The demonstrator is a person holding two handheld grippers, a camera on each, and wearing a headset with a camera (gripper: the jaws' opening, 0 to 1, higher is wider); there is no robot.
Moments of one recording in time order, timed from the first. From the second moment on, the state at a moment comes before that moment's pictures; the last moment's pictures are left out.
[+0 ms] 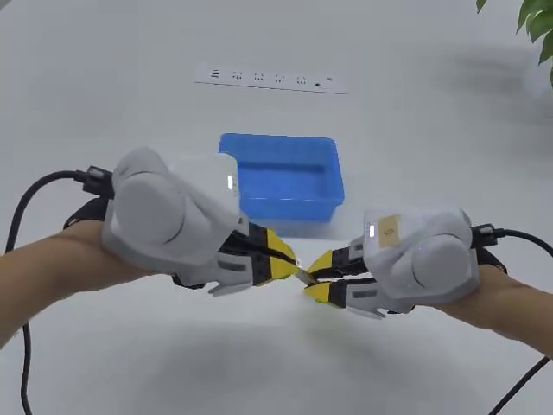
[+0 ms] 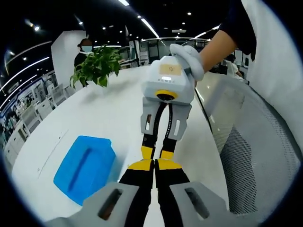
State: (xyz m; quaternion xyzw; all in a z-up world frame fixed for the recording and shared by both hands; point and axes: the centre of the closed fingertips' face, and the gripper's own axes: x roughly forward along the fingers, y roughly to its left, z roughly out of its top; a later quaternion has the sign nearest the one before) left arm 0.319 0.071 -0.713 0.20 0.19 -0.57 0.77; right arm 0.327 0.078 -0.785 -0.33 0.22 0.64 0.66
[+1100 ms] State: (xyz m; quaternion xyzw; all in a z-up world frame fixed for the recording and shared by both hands) left arm 0.314 0.057 -0.699 0.17 0.14 -0.57 0.79; right arm 0.321 0.082 -0.777 -0.27 0.22 0.64 0.68
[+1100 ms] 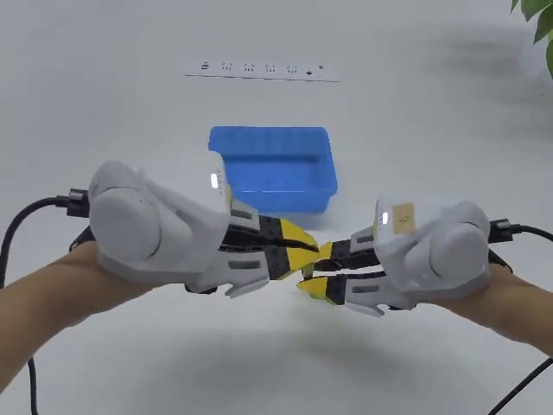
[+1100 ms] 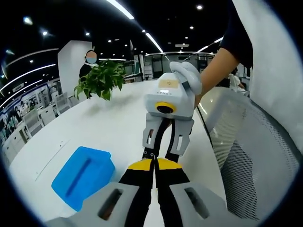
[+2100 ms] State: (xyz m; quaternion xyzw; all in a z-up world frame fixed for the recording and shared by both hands) left arm 0.347 0.075 -0.684 0.16 0.11 -0.56 0.81; right arm 0.330 0.069 -0.782 -0.26 0.23 0.61 0.71
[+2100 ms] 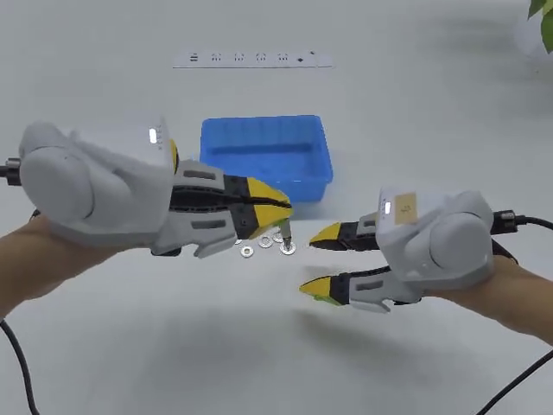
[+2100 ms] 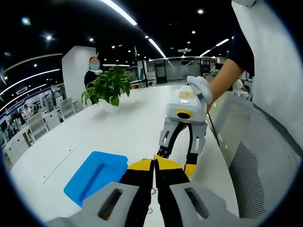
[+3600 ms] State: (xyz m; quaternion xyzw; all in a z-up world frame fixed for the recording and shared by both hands) left arm 0.352 0.081 -0.702 0.18 0.16 -0.59 0.77; right arm 0.343 0.078 -0.780 -0.22 0.24 0.61 0.72
